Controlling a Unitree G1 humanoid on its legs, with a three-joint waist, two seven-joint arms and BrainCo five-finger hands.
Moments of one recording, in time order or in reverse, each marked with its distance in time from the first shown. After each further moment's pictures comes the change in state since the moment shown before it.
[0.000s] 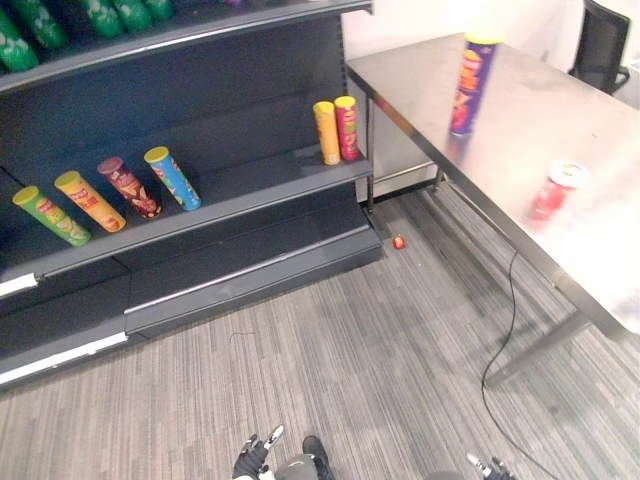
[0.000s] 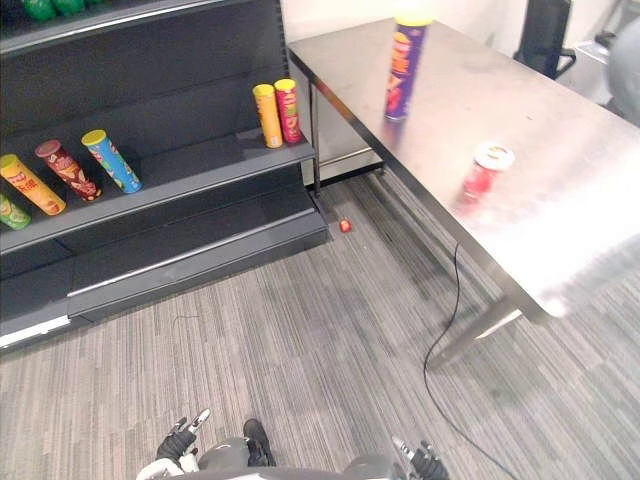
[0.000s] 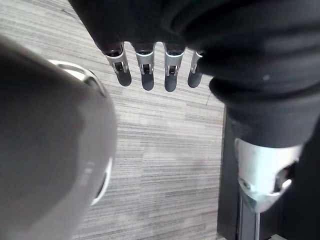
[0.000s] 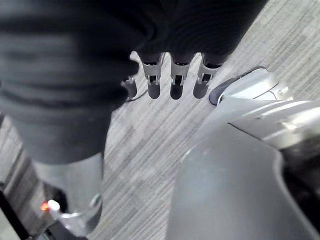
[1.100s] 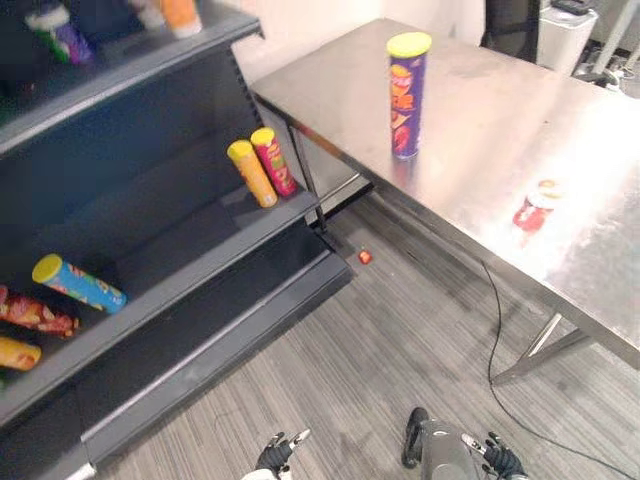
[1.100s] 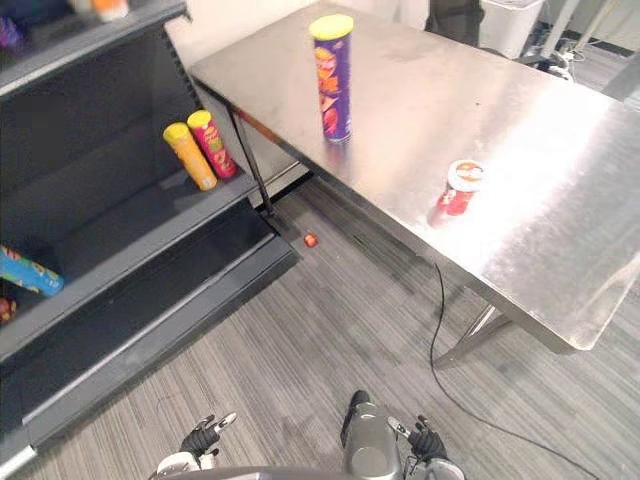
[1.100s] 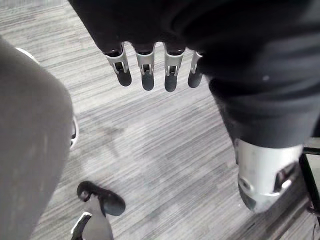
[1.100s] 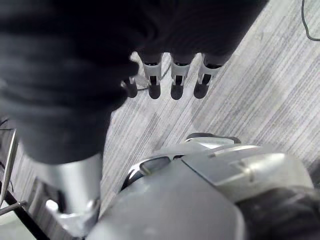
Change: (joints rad) left arm -0.050 -0.034 -0.096 0.044 0.085 0.043 -0.009; right arm -0.053 -0.050 0.072 -0.046 -0.075 -0.012 -0.025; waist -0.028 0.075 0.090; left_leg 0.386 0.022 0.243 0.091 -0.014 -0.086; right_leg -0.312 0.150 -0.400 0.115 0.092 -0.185
